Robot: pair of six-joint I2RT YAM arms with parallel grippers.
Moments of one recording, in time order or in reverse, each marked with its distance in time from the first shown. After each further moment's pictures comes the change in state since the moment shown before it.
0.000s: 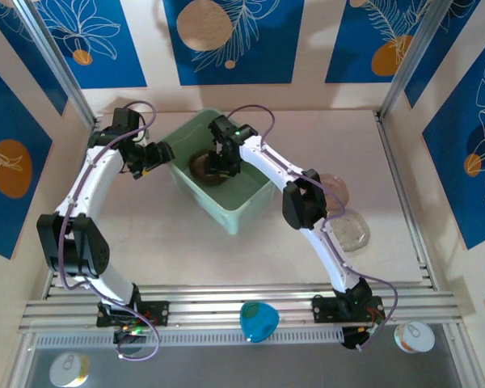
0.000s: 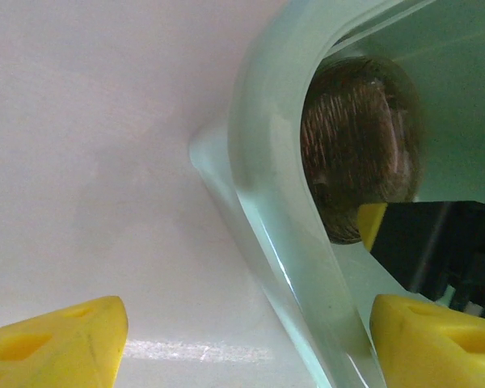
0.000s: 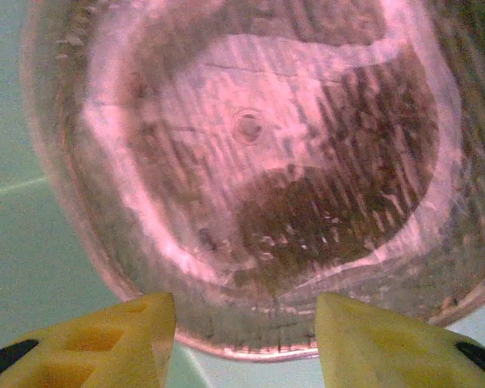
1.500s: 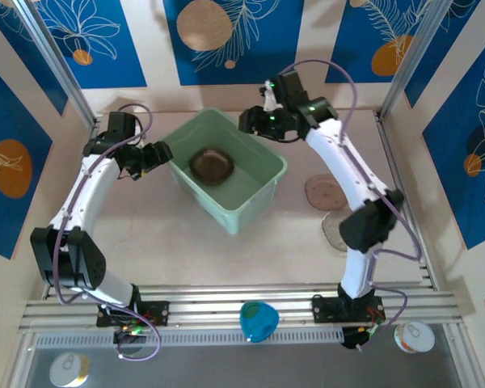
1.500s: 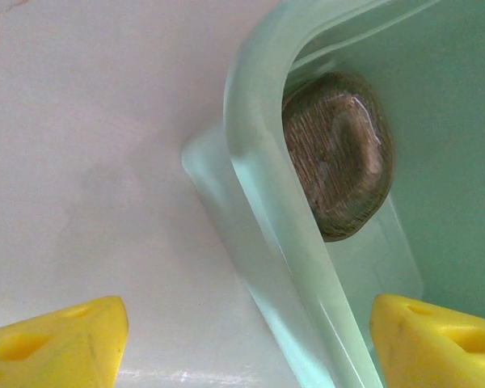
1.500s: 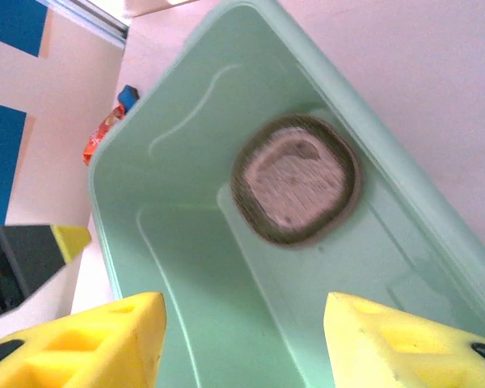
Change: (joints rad) left arm 0.000 -0.113 -0.093 0.077 0.002 -0.036; right arm -0.195 -0.725 -0.410 0.074 -0.058 -0.025
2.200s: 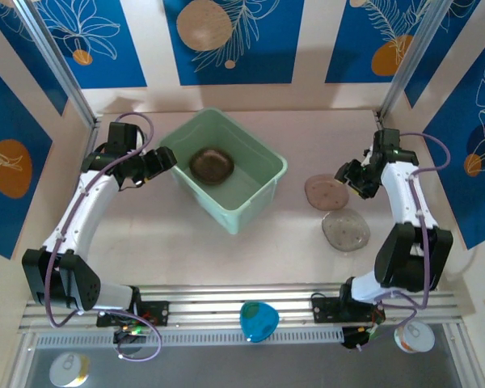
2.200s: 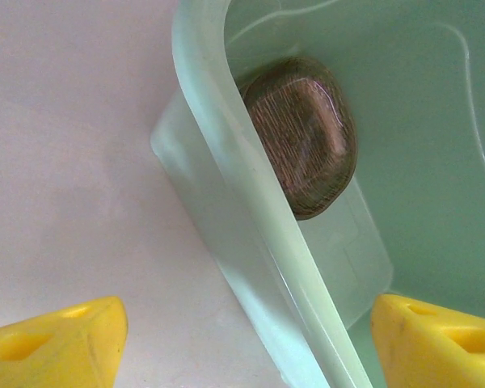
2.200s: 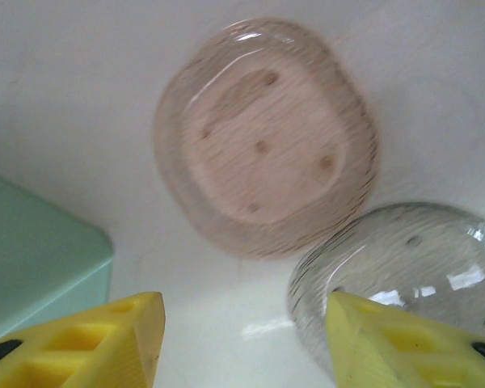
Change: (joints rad) left arm -0.060 -0.127 -0.115 0.069 0.006 -0.055; right arm -0.672 -0.304 -0.786 0.012 0.022 -0.159
